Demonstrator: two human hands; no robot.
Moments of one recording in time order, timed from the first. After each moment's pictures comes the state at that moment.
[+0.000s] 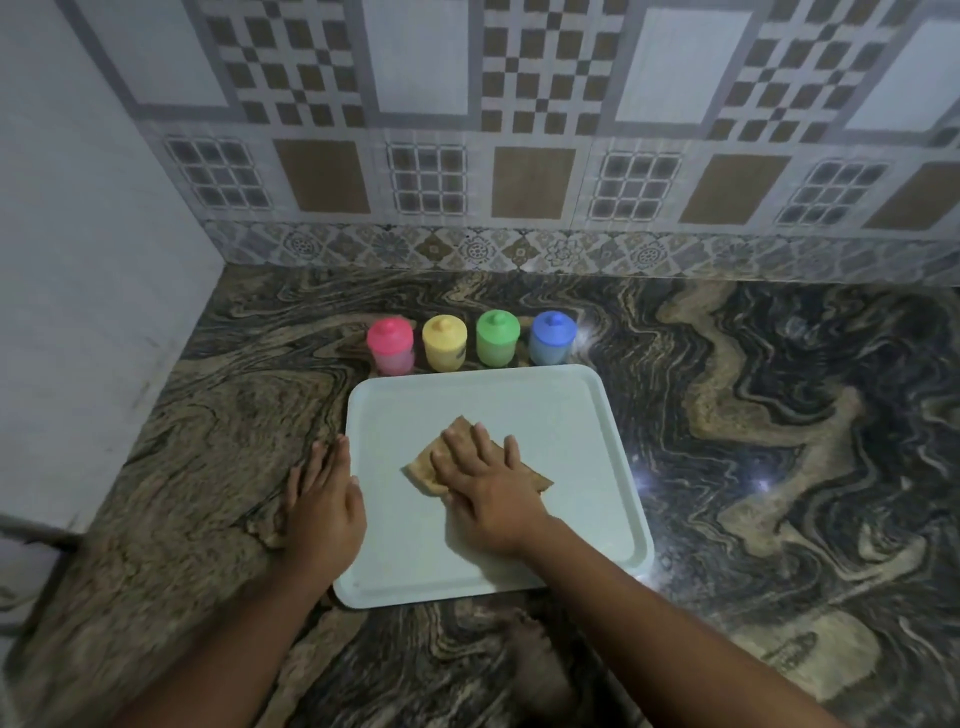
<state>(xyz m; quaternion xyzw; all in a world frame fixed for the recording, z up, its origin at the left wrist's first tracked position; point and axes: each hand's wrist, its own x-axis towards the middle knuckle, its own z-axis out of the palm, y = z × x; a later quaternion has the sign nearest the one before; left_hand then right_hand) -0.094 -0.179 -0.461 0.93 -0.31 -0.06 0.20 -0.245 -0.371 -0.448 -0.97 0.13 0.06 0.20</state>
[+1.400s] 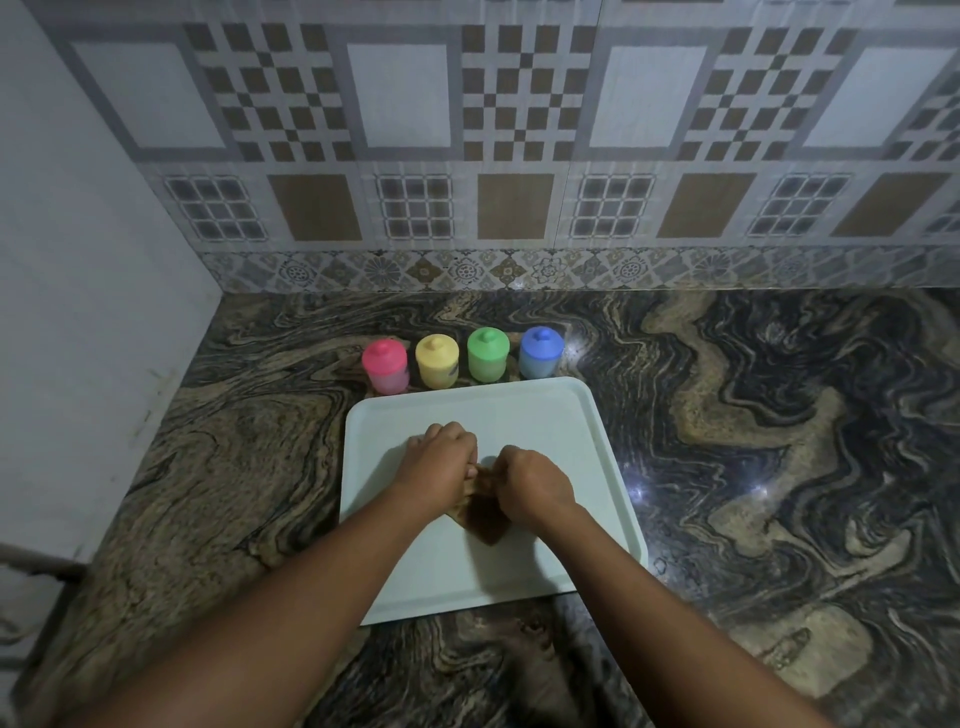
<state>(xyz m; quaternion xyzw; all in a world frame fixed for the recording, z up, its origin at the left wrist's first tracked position) -0.126 -0.309 -0.398 0.84 -0.53 -0.13 0.05 -0.249 -0.398 -0.406 -0.87 0.40 0.08 0.27</state>
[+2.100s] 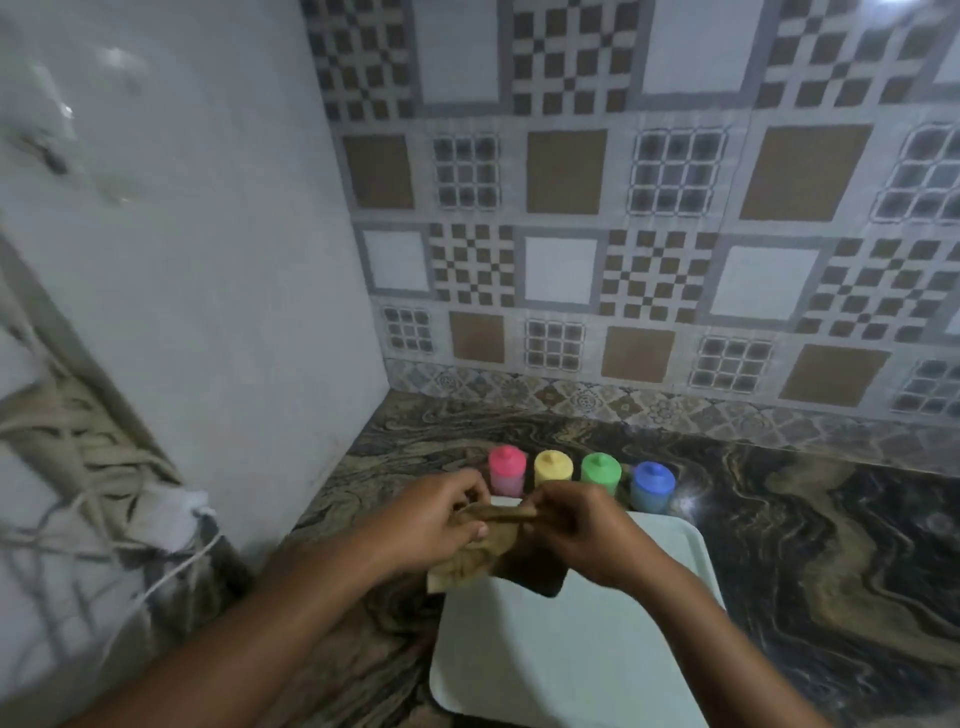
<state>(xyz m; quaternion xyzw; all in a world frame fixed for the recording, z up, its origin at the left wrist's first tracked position) -0.100 -0.180 -0.233 0.84 -0.45 -0.16 0.26 -0.229 -0.373 -0.262 -0.90 0.07 -0.10 0.41</state>
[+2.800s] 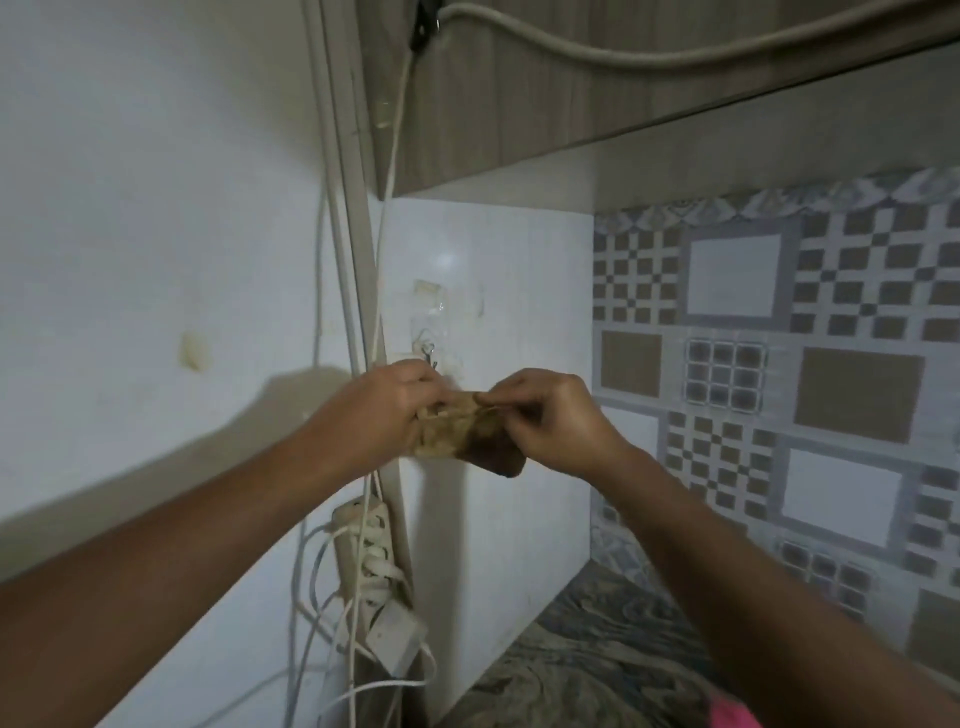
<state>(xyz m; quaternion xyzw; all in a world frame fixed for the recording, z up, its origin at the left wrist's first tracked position) -0.012 0.012 0.027 0.85 -0.39 0.35 0.07 0.006 -0.228 -0.012 -0.81 -0.33 -0.32 0.37</state>
